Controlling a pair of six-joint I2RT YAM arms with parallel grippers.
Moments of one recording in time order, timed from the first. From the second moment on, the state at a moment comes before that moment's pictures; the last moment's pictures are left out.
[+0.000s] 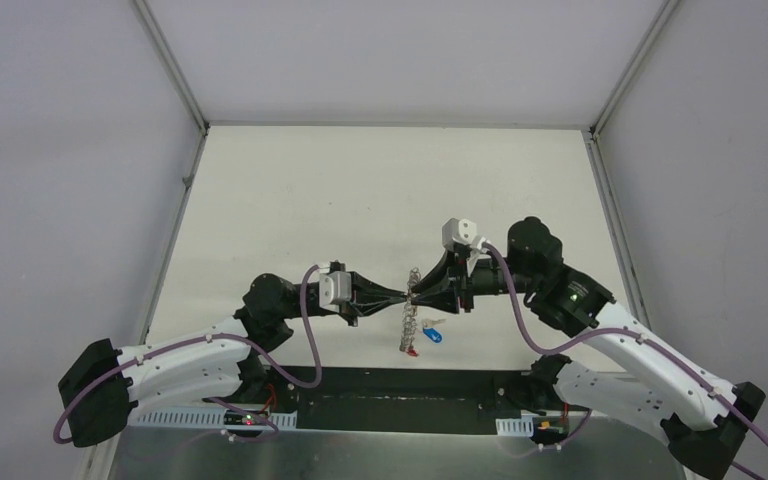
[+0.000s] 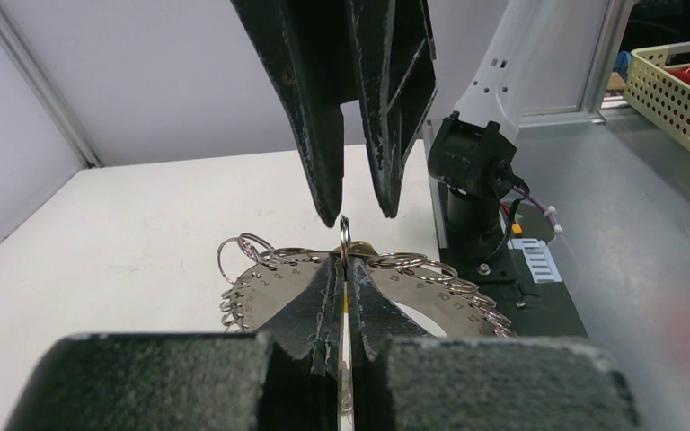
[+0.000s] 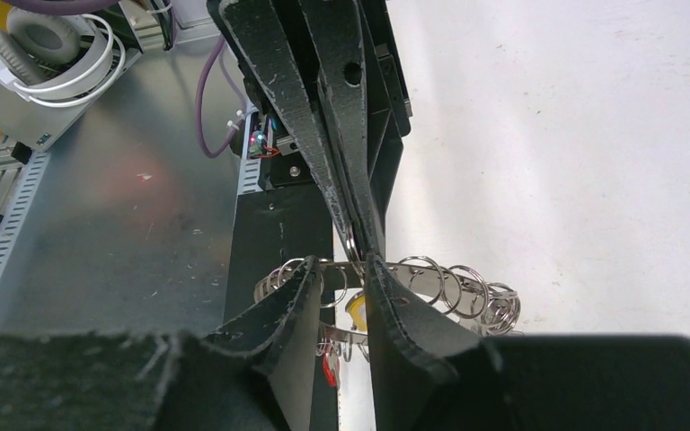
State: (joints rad) left arm -0.96 0.84 0.34 0.80 0.58 0.01; right arm 0.84 0.82 0.85 -0.30 -0.73 -0.02
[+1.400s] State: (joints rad) left arm -0.96 0.84 0.54 0.27 0.53 0.13; right arm 0.84 1.10 1.09 -0.76 -0.71 -0.23
